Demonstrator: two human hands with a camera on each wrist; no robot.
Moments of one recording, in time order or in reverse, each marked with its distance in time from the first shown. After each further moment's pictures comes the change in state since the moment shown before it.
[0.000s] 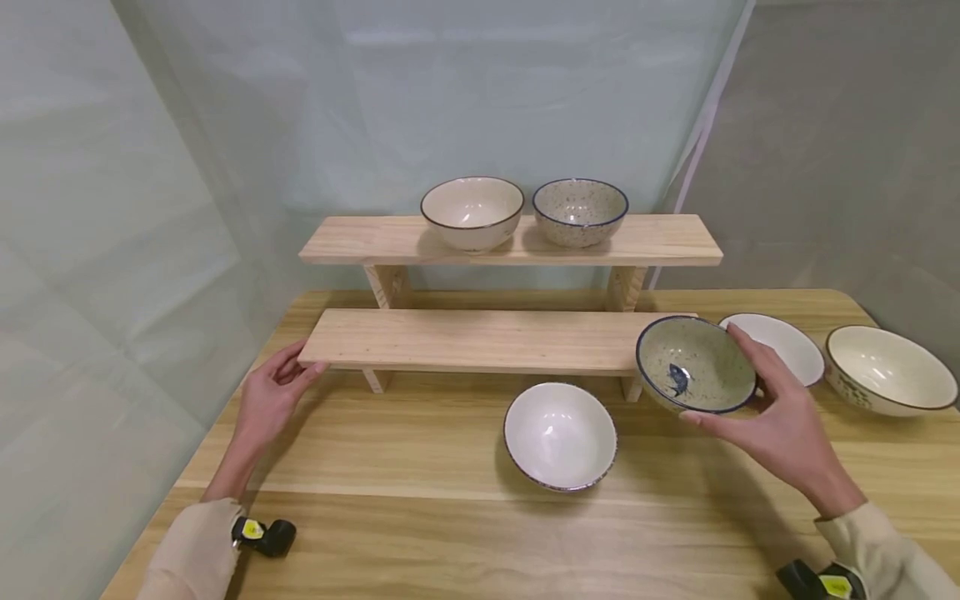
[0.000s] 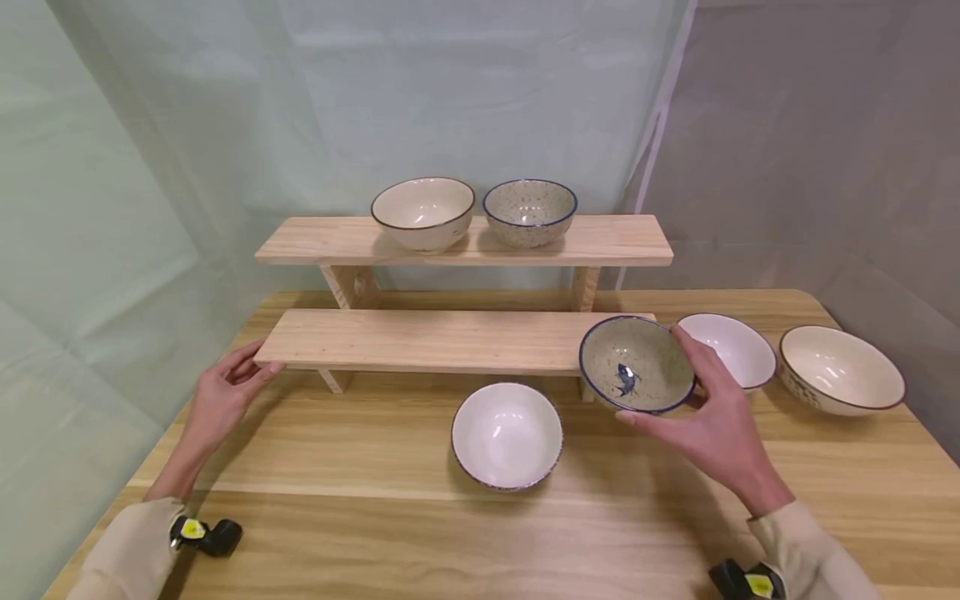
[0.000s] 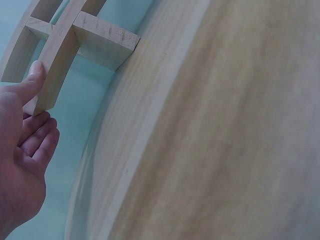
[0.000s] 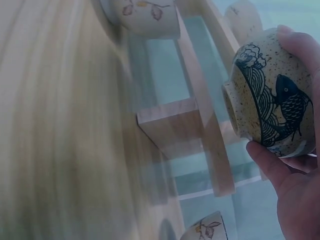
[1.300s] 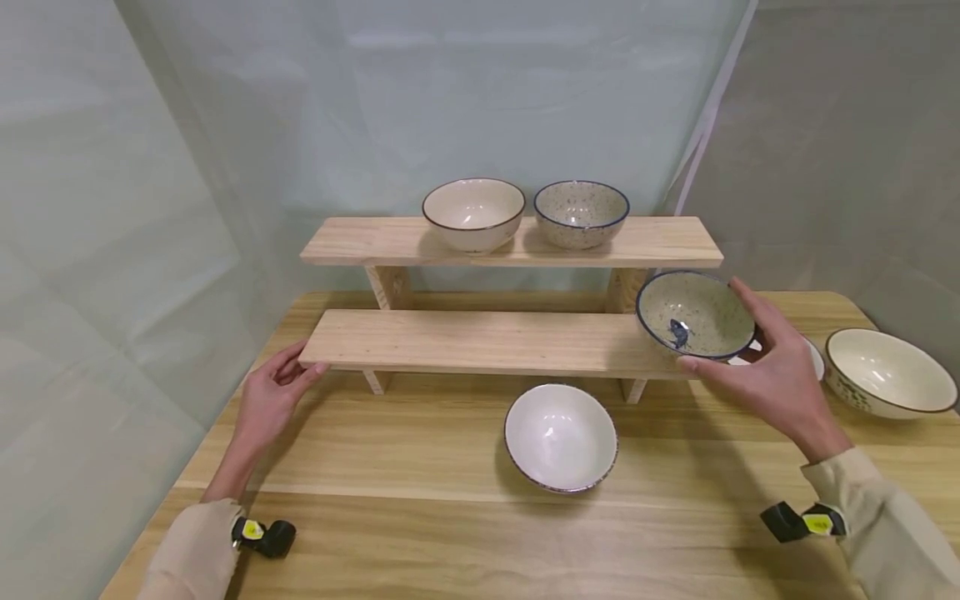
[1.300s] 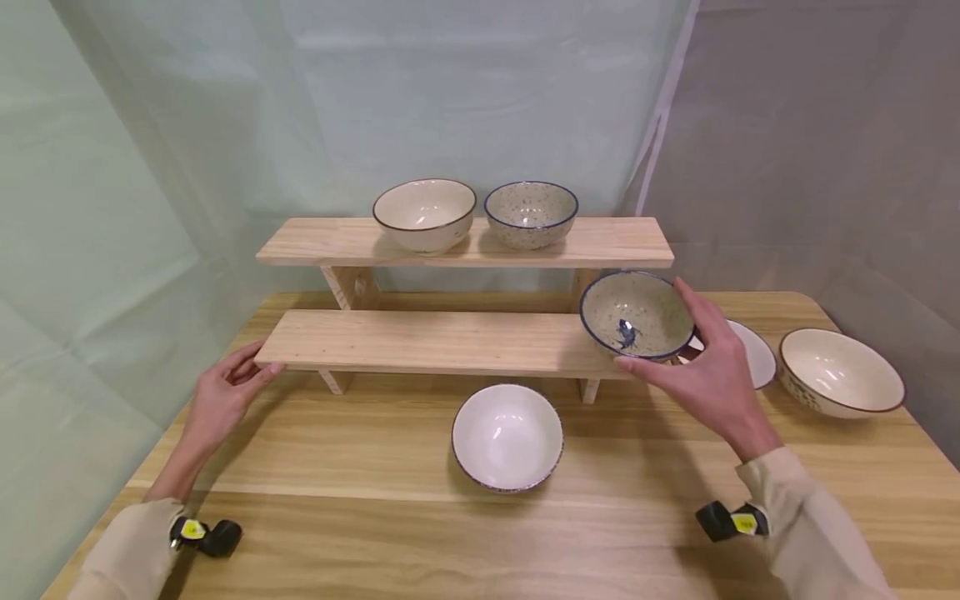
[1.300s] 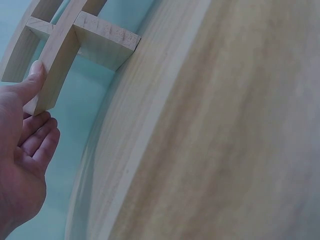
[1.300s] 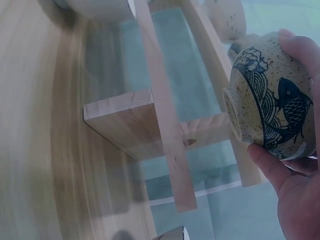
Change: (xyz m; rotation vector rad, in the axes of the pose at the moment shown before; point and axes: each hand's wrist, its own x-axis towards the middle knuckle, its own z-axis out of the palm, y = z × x) left_hand 0.000 -0.002 -0.001 0.012 -0.007 -0.001; right_hand 0.048 -0.010 -0.008 -0.046 0.000 0.070
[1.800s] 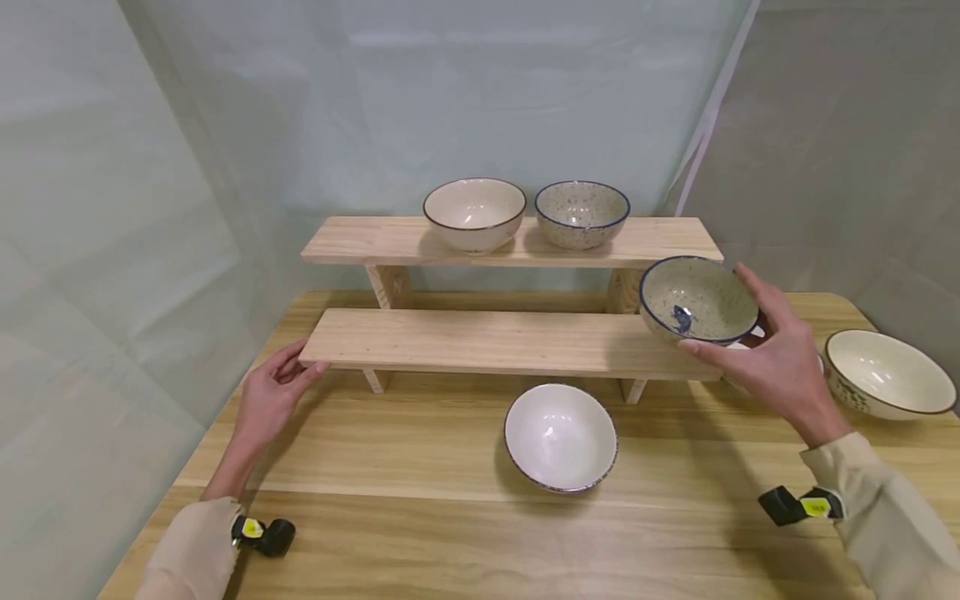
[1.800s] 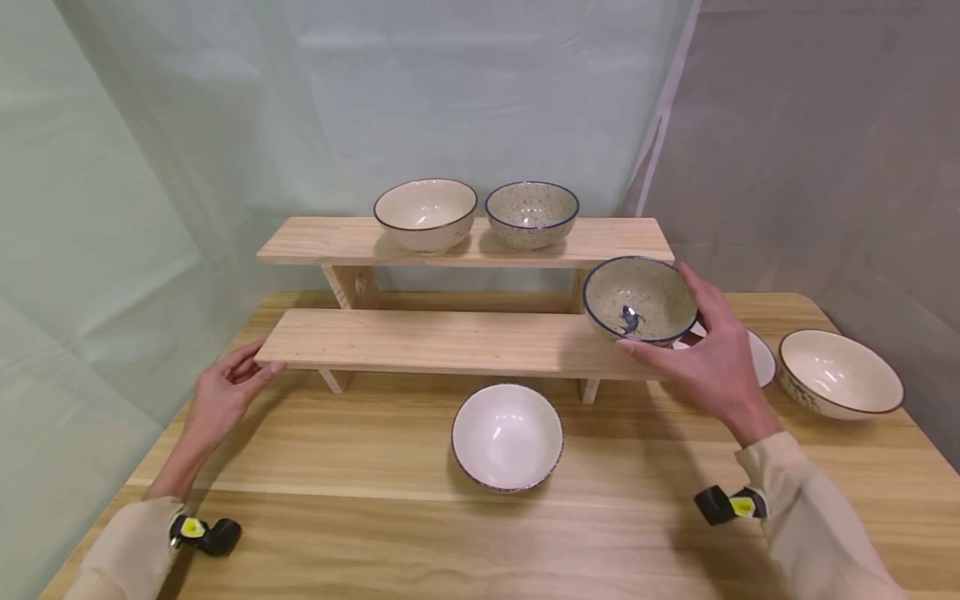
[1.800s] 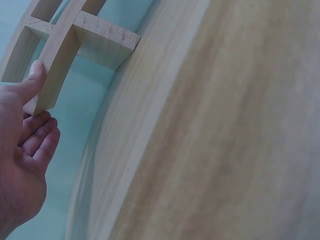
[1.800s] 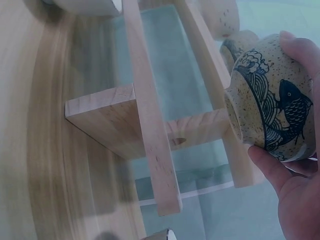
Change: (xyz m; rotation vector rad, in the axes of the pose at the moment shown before) left_hand 0.000 0.002 0.001 0.002 0.000 0.013; right_hand 0.014 -0.004 -0.003 -0.004 0.020 0.019
